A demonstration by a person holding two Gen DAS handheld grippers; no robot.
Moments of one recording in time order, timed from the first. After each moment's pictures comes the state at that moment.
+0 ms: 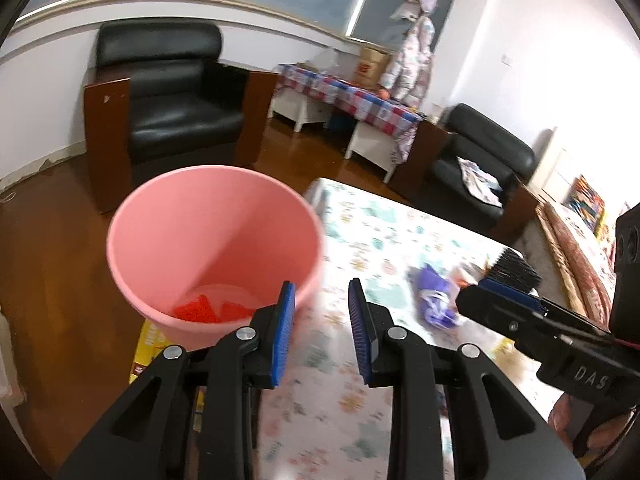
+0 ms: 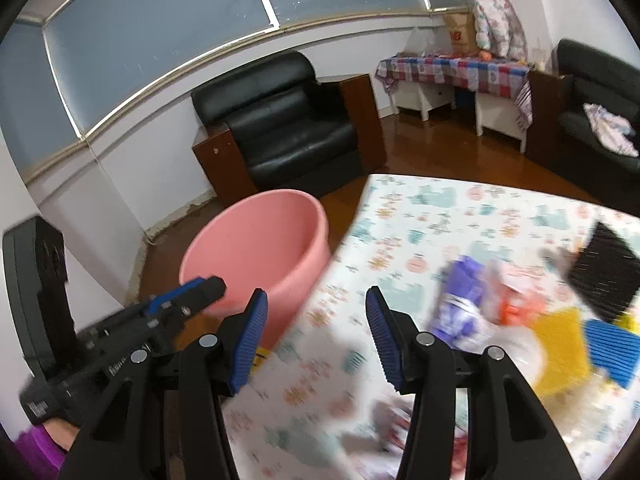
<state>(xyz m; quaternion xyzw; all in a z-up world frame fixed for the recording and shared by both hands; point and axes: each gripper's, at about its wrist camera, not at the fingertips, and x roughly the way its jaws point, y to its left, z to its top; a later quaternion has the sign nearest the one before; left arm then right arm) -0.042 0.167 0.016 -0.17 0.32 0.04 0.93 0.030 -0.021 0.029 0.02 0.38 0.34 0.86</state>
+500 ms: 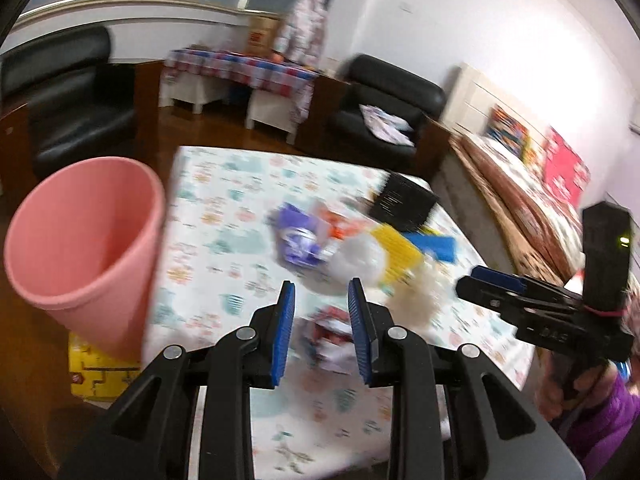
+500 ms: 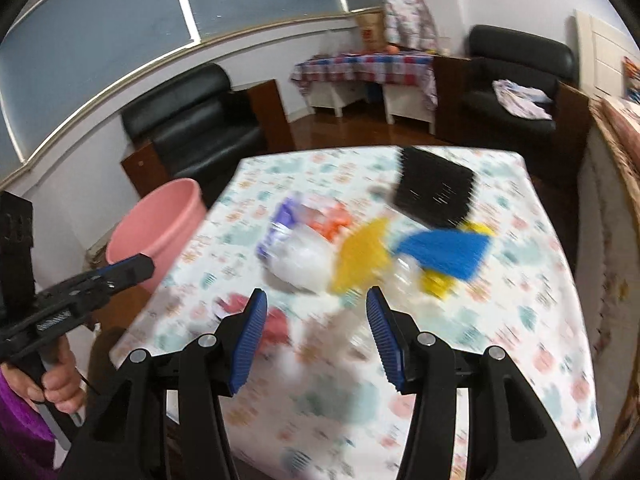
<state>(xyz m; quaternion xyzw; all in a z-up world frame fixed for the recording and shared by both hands) -0.046 0.060 0.011 -0.10 0.35 -0.14 0.92 -0.009 -0.184 0.000 0.04 0.40 0.21 0.89</state>
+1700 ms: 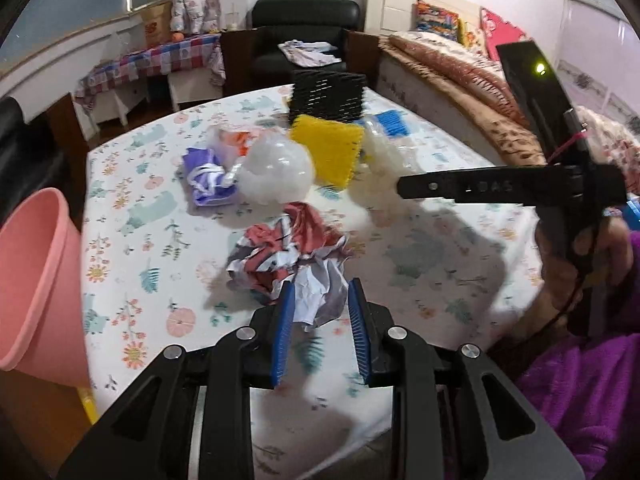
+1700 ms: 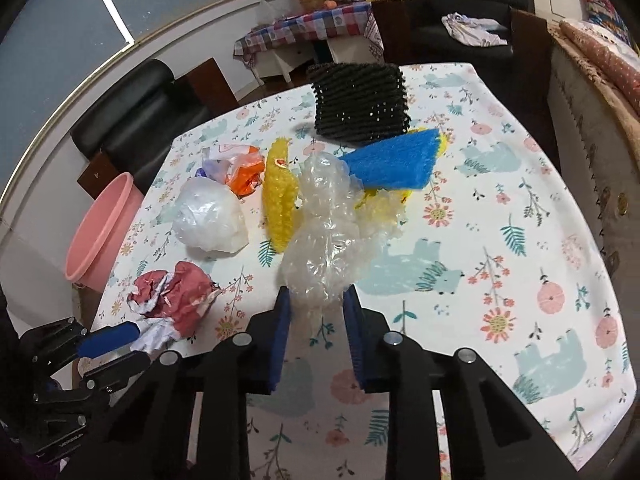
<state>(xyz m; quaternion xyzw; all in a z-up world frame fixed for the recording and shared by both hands) -0.045 0.002 -0.043 0.06 0.41 -0.25 0.87 0.018 -0.208 -0.052 0.10 0.46 0.15 0.87</state>
